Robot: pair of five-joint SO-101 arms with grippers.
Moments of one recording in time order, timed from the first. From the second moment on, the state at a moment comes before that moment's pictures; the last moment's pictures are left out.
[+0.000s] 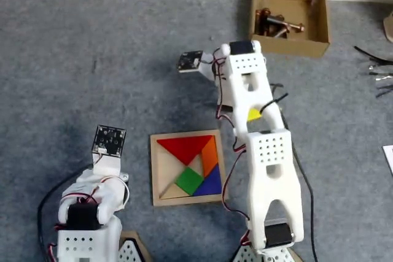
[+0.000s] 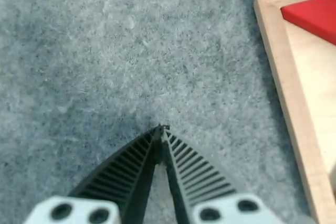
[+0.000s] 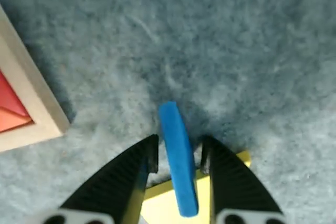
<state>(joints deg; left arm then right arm) -6.7 -103.6 96.0 75.4 -3.7 -14.2 58.3 -56.2 93.9 70.0</state>
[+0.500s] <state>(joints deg) -6.7 -103.6 96.0 75.4 -3.7 -14.0 61.0 -65.5 98.9 66.9</state>
